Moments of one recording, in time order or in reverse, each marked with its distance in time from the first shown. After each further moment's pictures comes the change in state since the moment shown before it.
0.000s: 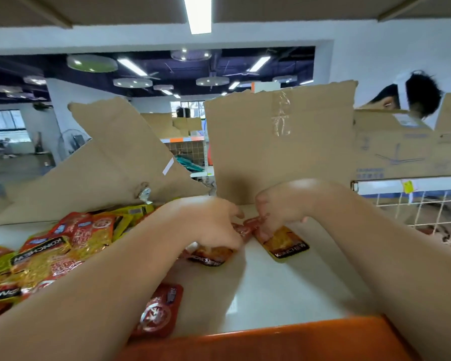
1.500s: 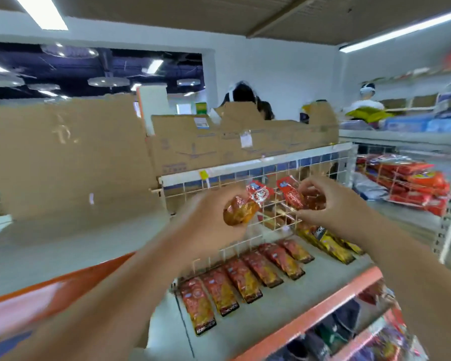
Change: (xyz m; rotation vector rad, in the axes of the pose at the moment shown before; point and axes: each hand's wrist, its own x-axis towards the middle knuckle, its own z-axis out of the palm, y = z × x) left_hand 0.006 0.373 0.049 -0.521 0.393 0.562; right_hand -0.361 0.314 0.120 0.698 0.735 0.372
